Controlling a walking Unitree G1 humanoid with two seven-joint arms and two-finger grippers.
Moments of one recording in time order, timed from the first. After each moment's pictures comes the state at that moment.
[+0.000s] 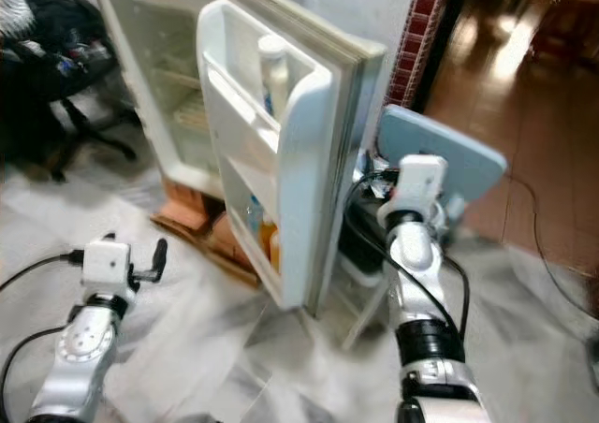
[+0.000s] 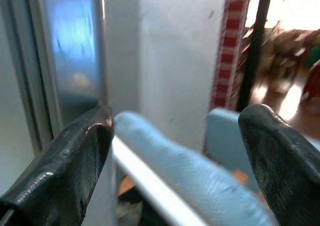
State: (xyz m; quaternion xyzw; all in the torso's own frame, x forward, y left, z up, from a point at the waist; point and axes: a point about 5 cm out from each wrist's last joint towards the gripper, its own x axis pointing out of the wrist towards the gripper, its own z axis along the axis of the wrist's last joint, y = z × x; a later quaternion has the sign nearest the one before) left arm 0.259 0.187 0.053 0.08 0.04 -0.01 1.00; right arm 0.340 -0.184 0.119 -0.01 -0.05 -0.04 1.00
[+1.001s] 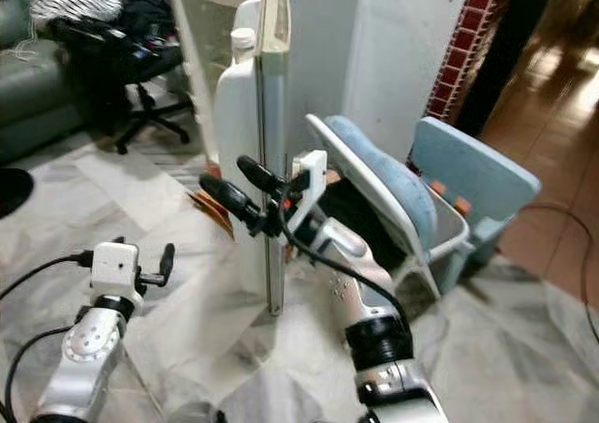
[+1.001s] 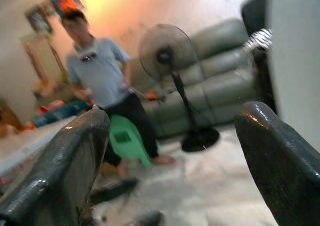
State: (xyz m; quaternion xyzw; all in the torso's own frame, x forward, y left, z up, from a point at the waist) left arm 0.250 0.181 0.039 0.08 0.08 -0.03 0.99; right arm 0.309 -0.071 0.137 0.21 0.00 0.48 0.85
